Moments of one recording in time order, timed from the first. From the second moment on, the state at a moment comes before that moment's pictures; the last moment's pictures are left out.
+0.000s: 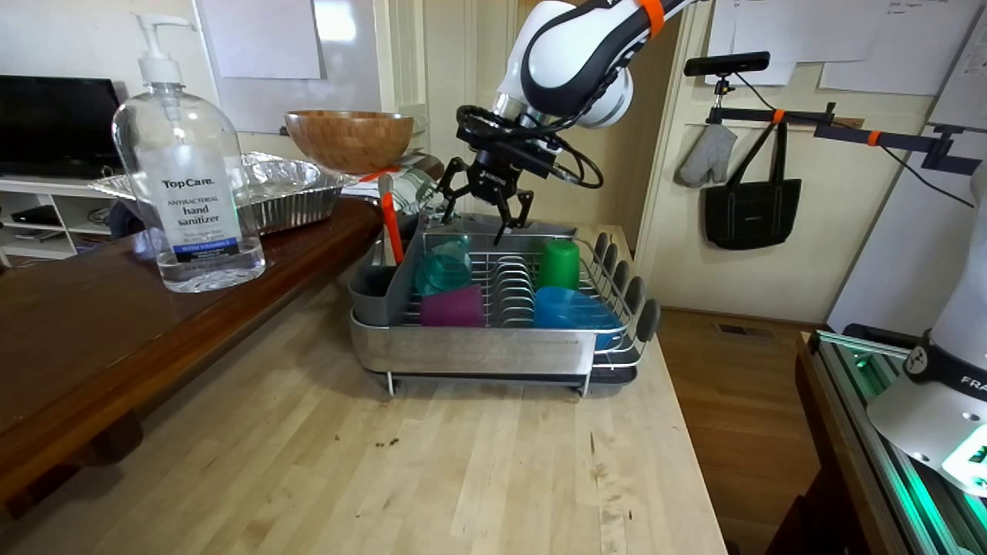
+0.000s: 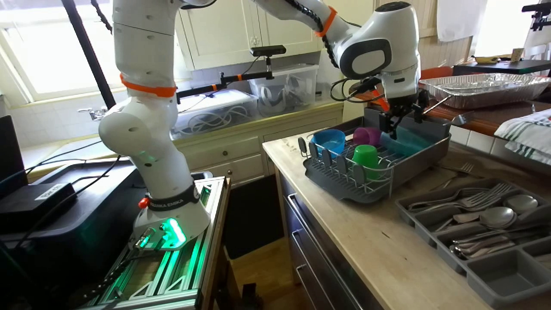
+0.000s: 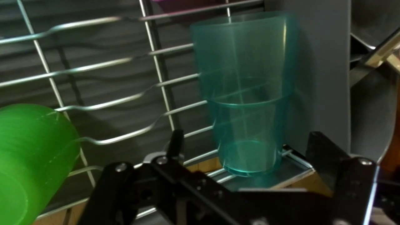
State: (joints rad) arm 0.06 0.32 -0.01 -1.97 0.30 2.61 1.11
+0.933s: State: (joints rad) arm 0.08 0.49 -0.09 -1.72 0.21 2.58 1.18
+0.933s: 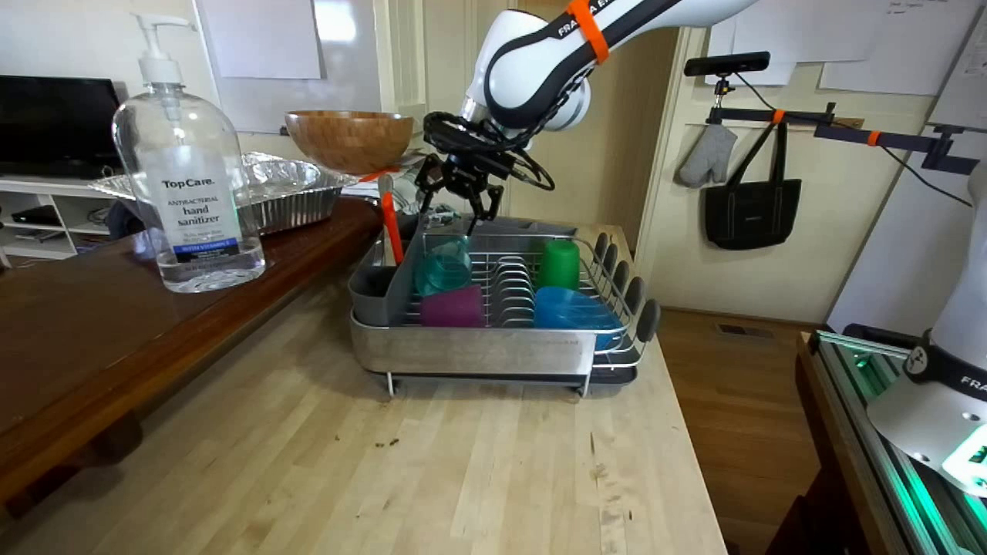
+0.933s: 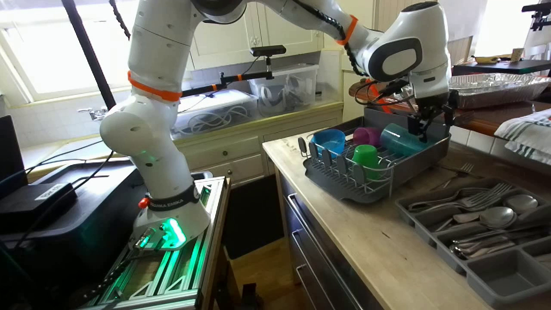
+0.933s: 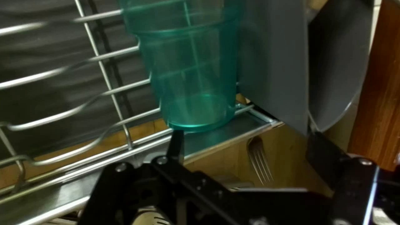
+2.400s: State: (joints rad) arm 0.09 0.44 -0.06 -1.79 0.20 2.48 1.17
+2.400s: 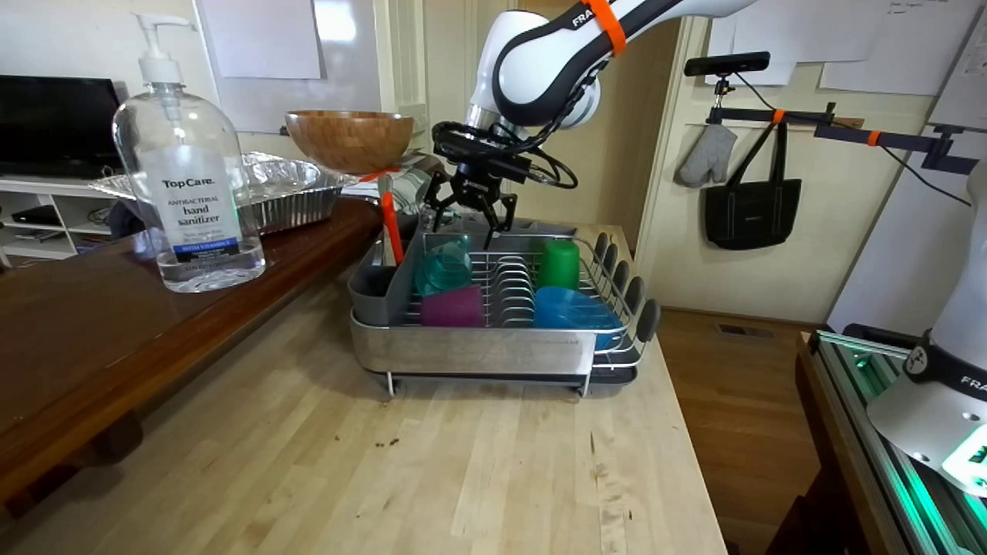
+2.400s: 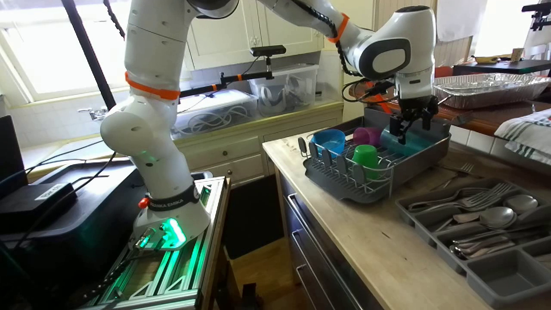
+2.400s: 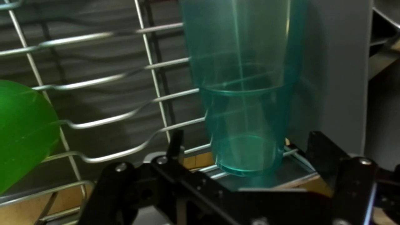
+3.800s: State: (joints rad) arm 0.14 0.54 -0.11 -1.67 0.03 2.46 1.19
